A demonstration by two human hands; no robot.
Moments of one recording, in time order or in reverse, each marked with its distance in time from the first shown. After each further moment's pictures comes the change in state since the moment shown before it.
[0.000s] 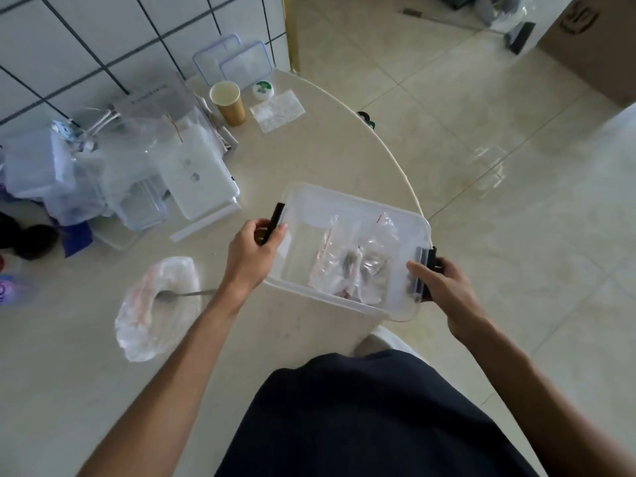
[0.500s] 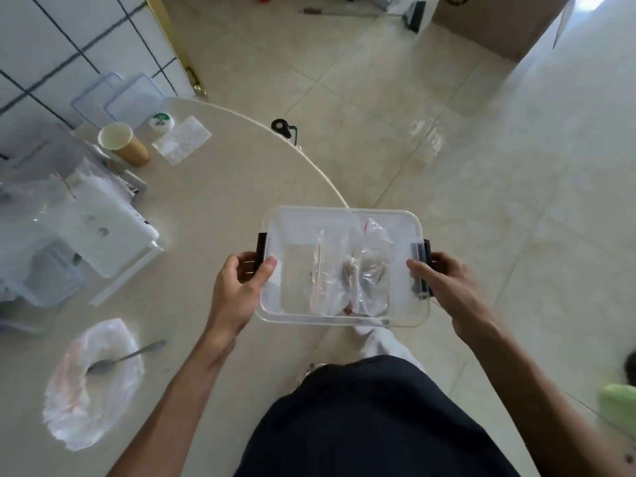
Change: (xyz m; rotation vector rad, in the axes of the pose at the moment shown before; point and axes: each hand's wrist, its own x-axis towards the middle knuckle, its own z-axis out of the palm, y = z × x) left_hand -0.044 0.042 0.072 -0.137 -0.251 0.000; right_hand -0.022 0.026 -0.102 0.100 0.228 -0.021
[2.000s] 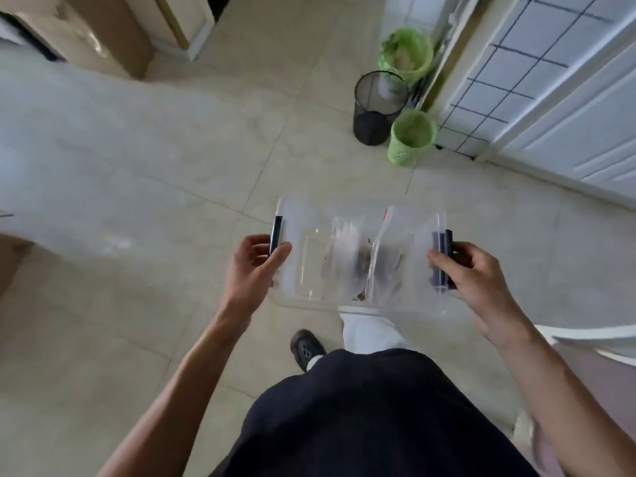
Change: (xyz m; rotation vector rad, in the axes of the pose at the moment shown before) left_hand 0.055 0.343 0.900 0.766 -1.613 0.429; right_hand 0.132 0.065 -0.443 0.943 1.520 0.472
